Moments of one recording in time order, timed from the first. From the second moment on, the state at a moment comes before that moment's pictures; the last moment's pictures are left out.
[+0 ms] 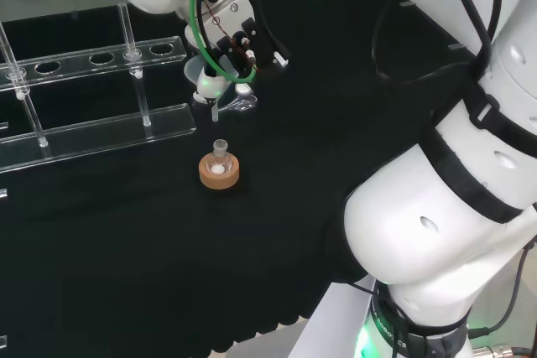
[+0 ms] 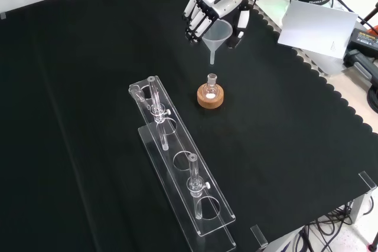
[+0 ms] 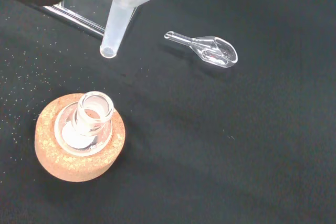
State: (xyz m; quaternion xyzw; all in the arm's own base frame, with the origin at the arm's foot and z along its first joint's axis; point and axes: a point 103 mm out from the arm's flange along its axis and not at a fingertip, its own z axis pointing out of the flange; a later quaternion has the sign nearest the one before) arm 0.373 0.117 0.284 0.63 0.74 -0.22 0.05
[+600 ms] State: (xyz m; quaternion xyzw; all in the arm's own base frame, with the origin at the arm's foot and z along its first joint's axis) arm 0.411 0.127 0.319 0.63 0.75 -0.20 0.06
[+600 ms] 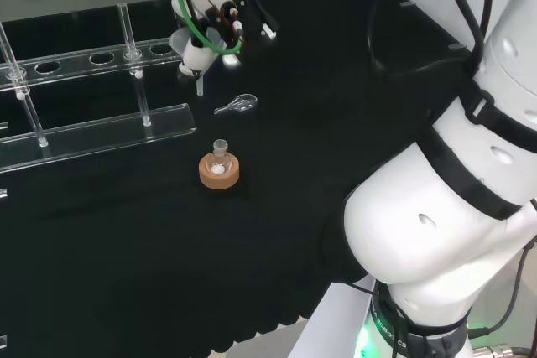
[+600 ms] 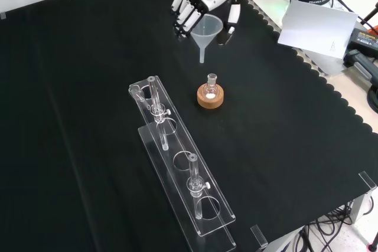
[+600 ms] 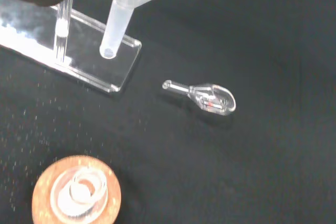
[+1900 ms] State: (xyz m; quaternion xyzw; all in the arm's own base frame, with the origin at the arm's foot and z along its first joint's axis) arm 0.531 0.133 0.349 0.63 0.76 -0.15 0.05
